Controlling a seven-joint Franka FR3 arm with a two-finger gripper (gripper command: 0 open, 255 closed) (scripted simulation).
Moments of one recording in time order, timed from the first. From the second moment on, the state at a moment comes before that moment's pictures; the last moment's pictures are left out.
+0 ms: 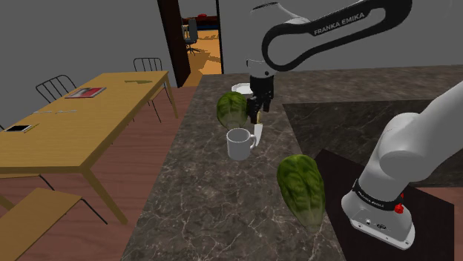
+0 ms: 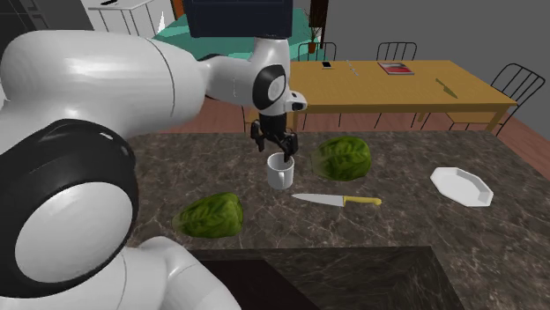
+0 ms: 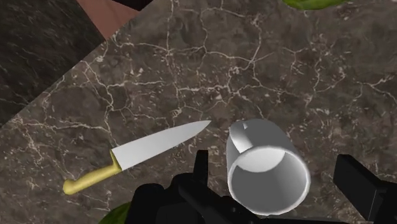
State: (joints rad) arm 0.06 -0.42 0.22 -2.36 0.08 1.95 0.11
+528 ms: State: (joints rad) arm 0.08 -0.13 0.31 -2.27 0.04 2.14 0.22
